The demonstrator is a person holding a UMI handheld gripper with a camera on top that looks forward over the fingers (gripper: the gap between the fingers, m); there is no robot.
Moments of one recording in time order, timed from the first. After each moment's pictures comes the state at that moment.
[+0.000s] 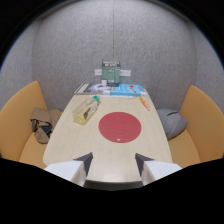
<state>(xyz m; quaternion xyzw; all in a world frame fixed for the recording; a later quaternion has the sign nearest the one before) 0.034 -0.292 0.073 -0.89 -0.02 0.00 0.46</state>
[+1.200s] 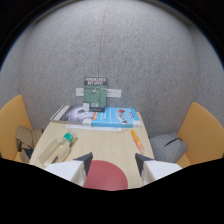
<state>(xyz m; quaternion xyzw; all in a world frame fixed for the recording) 0.096 -0.079 0.113 -0.85 -0.01 -0.03 0.52</state>
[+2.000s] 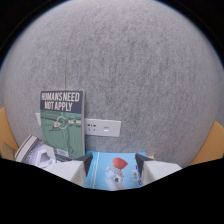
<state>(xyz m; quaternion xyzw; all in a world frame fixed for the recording) 0.139 0.274 0.108 -0.83 -0.02 -0.03 0.55</state>
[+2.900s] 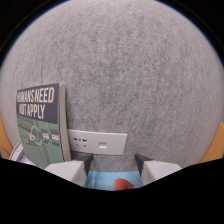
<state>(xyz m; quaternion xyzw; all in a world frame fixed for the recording) 0.141 0.364 0.083 -0.83 -0.01 -0.03 0.56</state>
